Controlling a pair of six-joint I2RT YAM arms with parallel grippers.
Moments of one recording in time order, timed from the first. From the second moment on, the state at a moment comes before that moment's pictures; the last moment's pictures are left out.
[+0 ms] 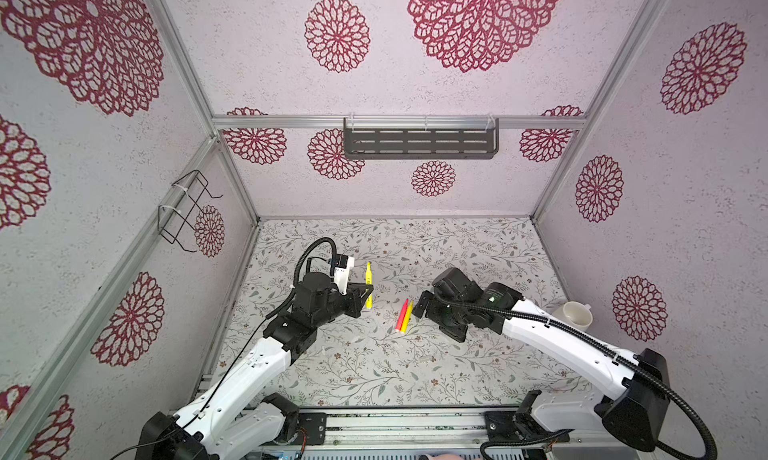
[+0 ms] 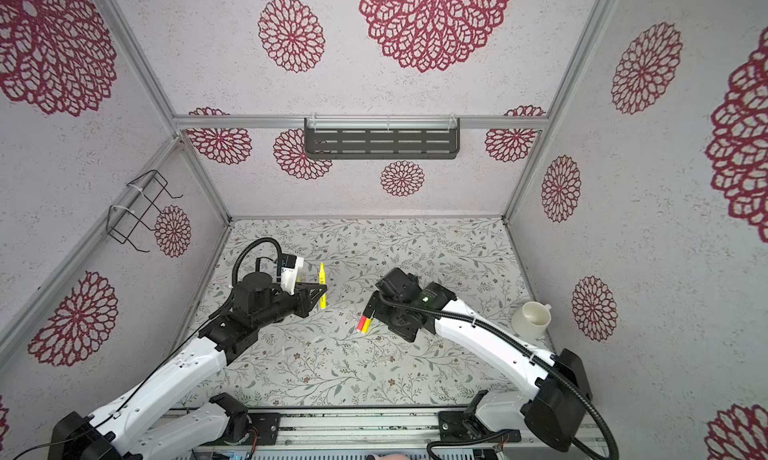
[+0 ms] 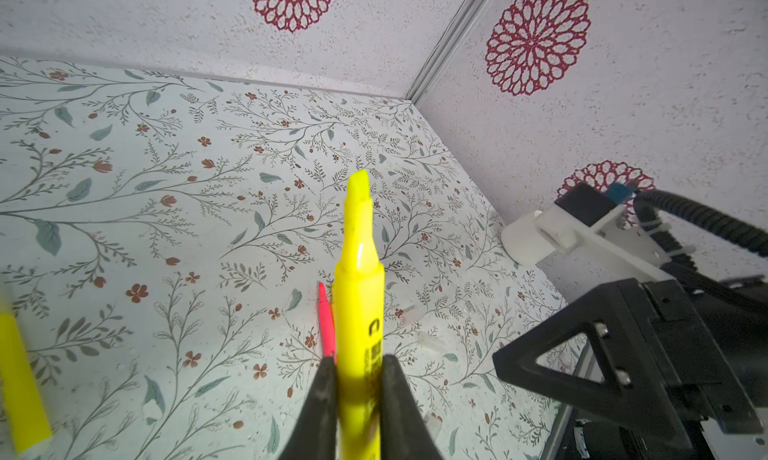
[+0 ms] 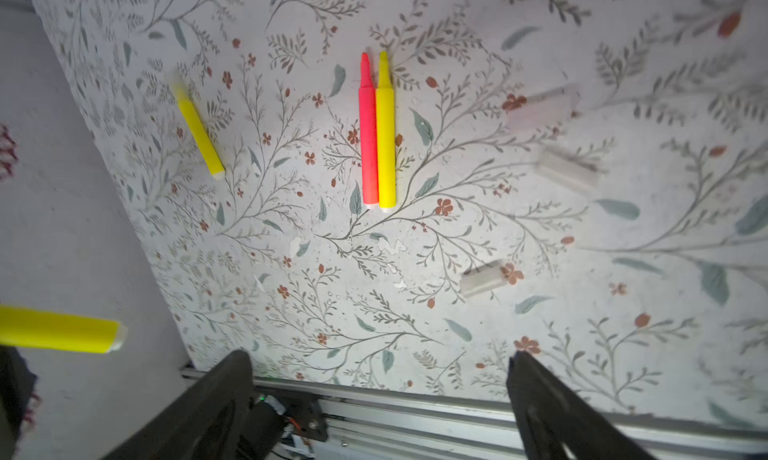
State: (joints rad) left arm -0.49 1.01 0.69 -0.06 0.26 -0.40; right arm 0.86 1.30 1.12 -0.87 -0.05 1.33
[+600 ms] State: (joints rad) left arm -0.49 0.93 0.64 -0.02 0.23 -0.41; right arm 0.92 1.46 1.04 -0.90 -0.06 1.81
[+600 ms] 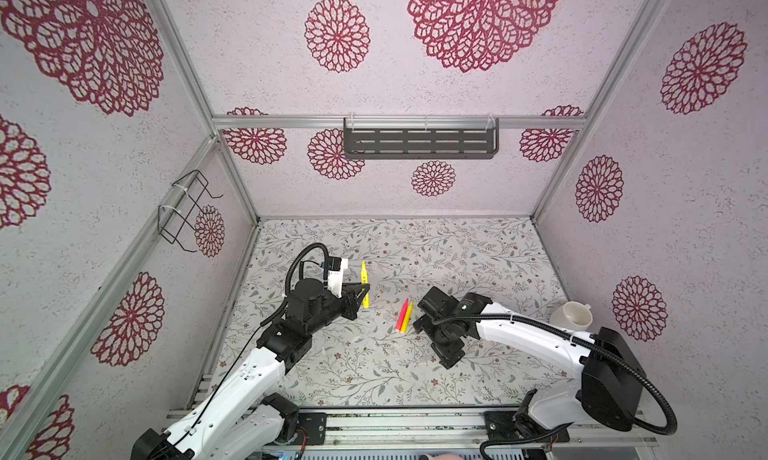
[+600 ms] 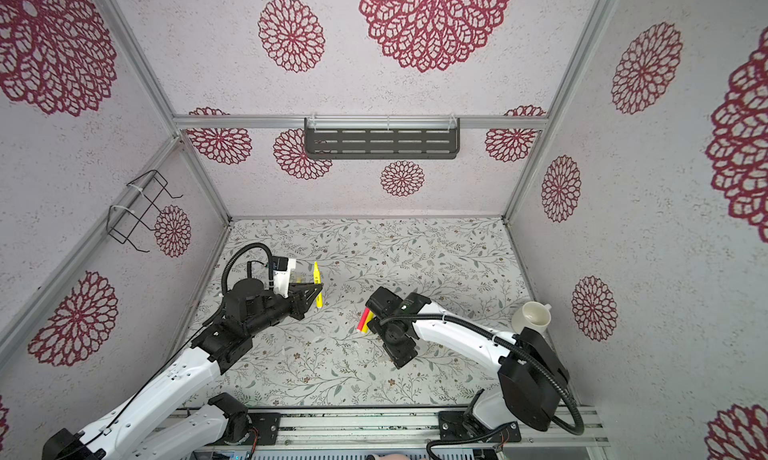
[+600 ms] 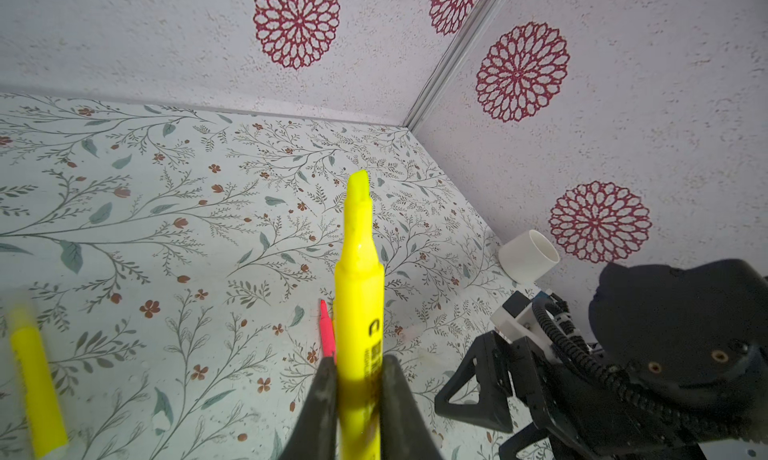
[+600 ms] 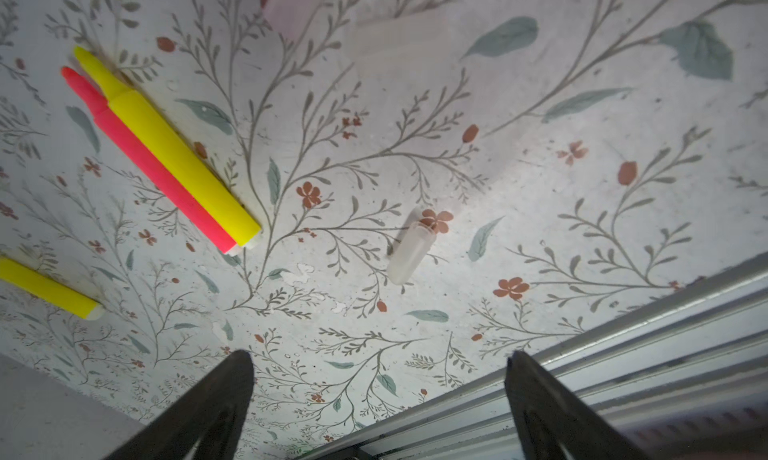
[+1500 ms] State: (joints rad) left arm -0.49 0.94 0.60 0.00 0.24 -0.41; right arm 0.95 1.55 0.89 -0.70 -0.05 1.94
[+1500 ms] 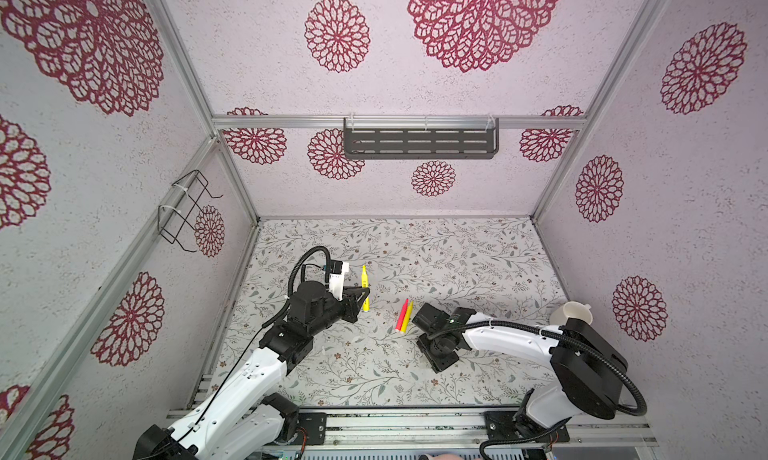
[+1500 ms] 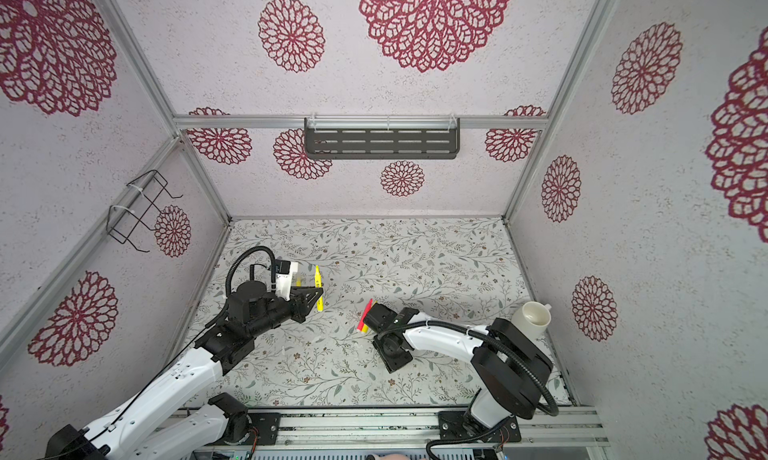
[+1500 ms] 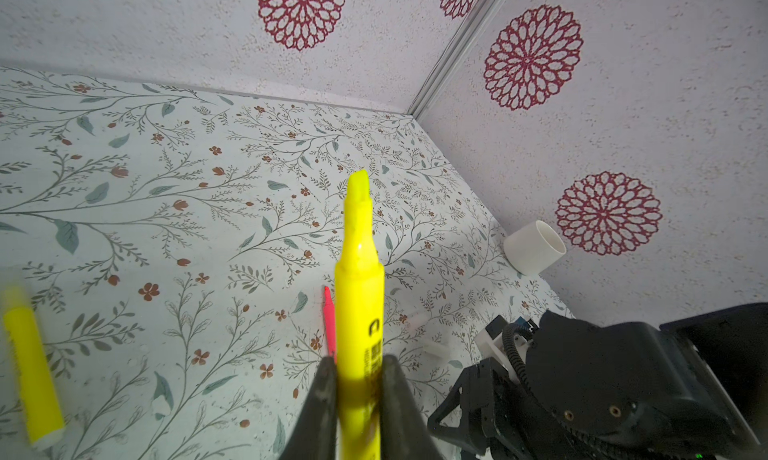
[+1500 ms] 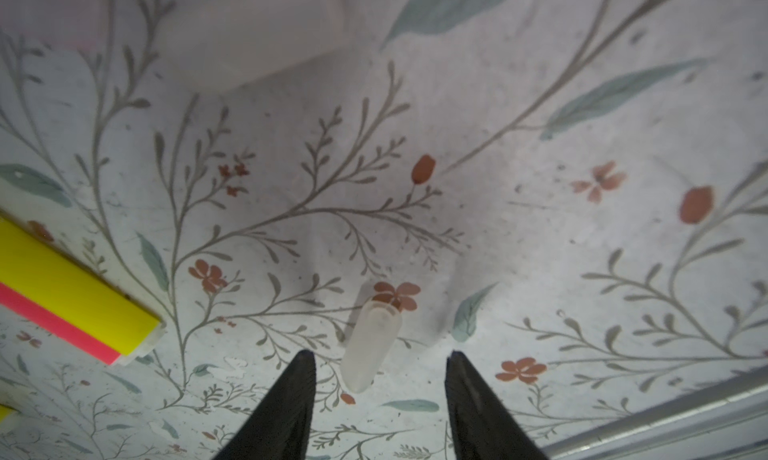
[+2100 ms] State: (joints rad) left arm -0.49 0.93 0.60 0.00 0.23 -0.41; right arm 0.95 1.61 0.89 -0.66 -0.06 1.94
